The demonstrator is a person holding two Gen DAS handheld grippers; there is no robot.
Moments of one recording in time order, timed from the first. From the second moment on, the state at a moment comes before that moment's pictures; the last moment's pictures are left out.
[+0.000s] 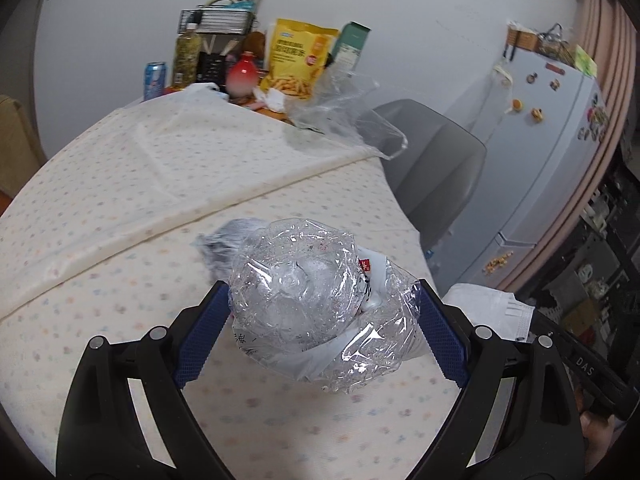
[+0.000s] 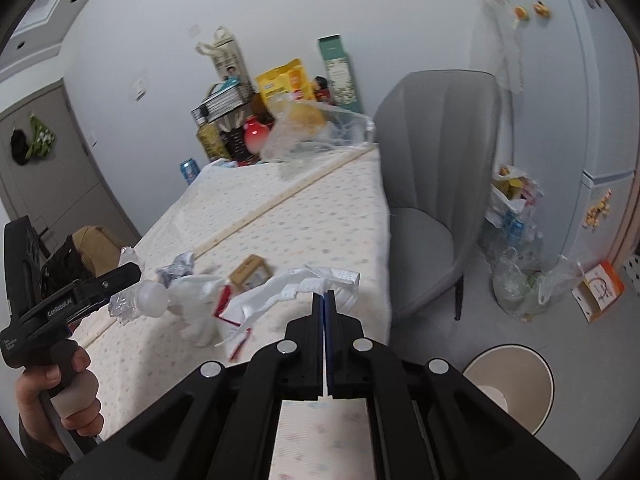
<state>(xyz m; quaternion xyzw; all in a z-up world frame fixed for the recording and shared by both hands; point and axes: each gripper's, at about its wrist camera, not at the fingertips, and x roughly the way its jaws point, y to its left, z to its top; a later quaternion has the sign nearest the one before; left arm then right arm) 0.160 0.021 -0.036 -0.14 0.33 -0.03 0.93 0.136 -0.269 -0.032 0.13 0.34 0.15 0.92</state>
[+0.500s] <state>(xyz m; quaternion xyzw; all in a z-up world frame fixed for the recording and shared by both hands) 0.210 -0.089 -0.047 -0.08 0.36 -0.10 0.92 0.137 -0.376 -0.072 0.19 0.35 0.06 0.92</state>
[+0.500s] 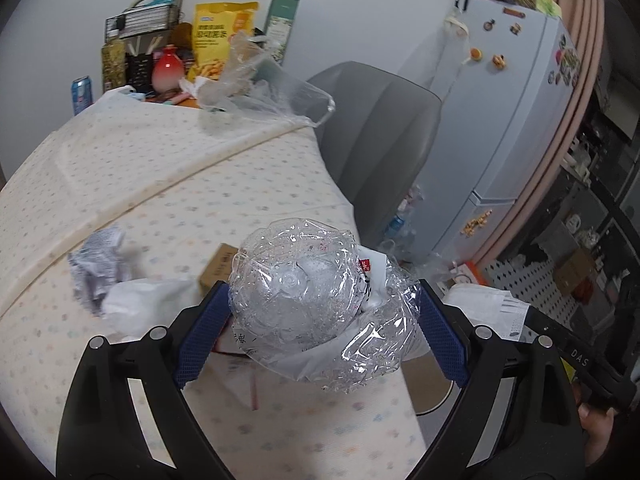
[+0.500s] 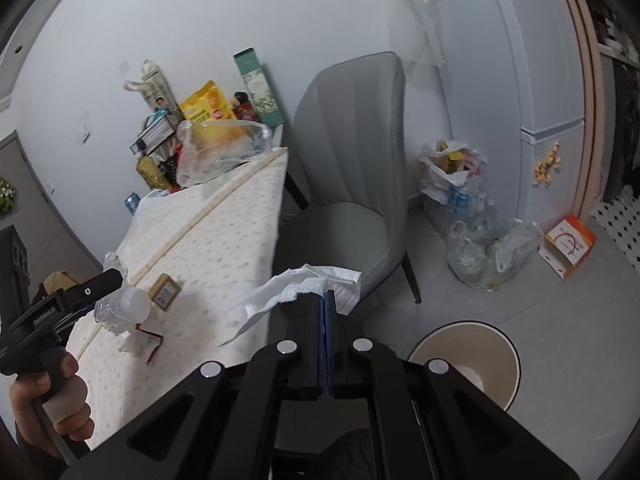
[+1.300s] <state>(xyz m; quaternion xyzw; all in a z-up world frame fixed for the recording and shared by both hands) 0.245 -0.201 -0.077 -0.03 0.41 -0.15 0.90 0.137 -0.472 -0.159 0.25 0.40 -0.01 0.88</state>
